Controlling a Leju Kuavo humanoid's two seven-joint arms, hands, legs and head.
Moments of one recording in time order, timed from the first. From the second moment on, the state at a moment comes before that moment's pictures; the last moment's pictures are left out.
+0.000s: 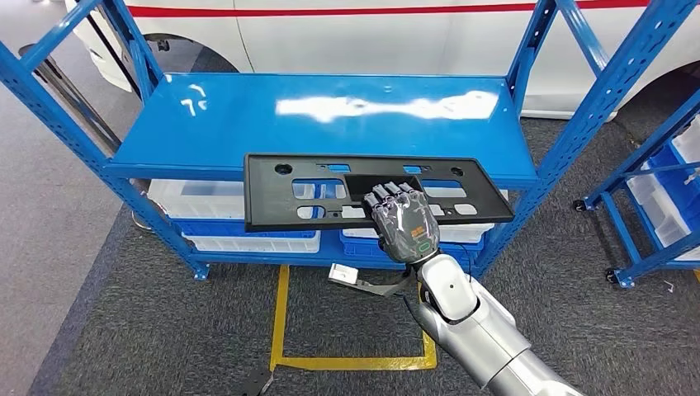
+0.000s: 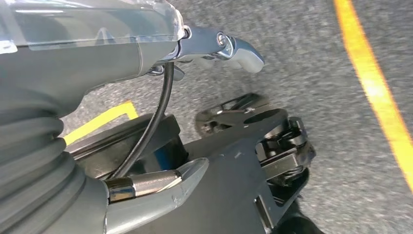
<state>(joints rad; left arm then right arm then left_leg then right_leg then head) -0.10 -0.11 -0.20 -0.18 -0.09 0.04 -0.13 -0.62 0.05 0.82 -0.95 1.39 -0.70 -0.11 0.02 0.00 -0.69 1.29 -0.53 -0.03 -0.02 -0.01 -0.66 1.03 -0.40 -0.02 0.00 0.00</state>
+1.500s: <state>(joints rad) -0.10 -0.06 -0.21 -0.18 -0.15 0.02 -0.11 -0.58 0.00 0.82 -0.97 1.46 -0.70 -0.09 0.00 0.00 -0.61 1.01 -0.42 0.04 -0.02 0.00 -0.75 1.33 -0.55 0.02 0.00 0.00</state>
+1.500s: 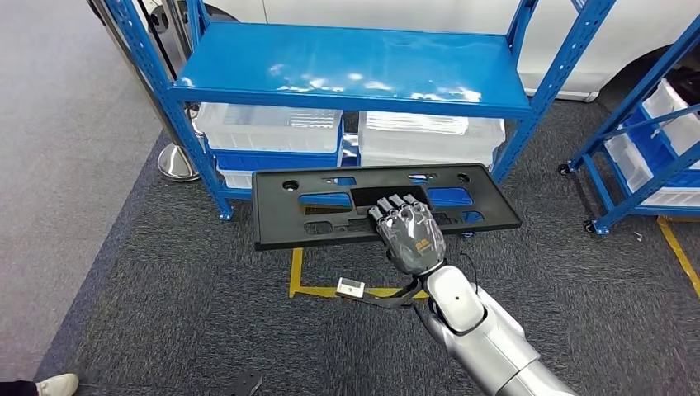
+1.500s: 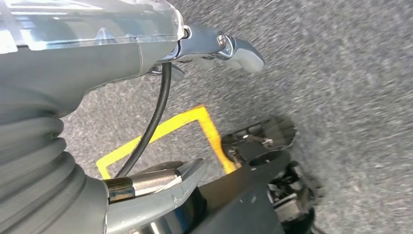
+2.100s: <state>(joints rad) -0.12 -0.03 -0.20 -0.18 -0.13 0.01 -0.09 -0.57 0.02 0.82 -0.97 1.44 -0.70 -0.11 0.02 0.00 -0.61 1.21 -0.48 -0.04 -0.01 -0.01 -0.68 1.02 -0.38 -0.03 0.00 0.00</state>
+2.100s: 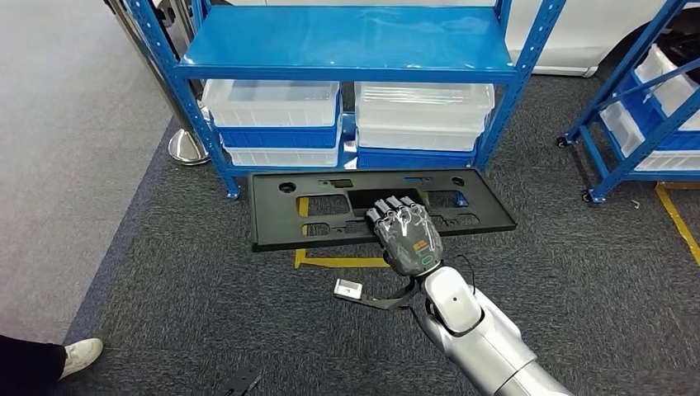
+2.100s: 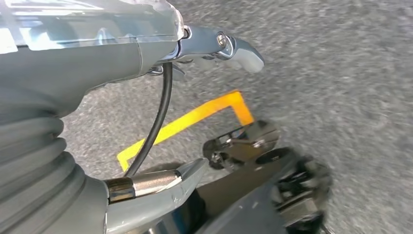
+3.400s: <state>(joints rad) -0.11 -0.02 -0.19 -0.18 -0.17 0.00 -0.11 -0.57 0.03 0.82 -0.93 1.43 -0.70 -0.11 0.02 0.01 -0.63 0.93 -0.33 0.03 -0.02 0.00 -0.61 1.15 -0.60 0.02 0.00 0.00</state>
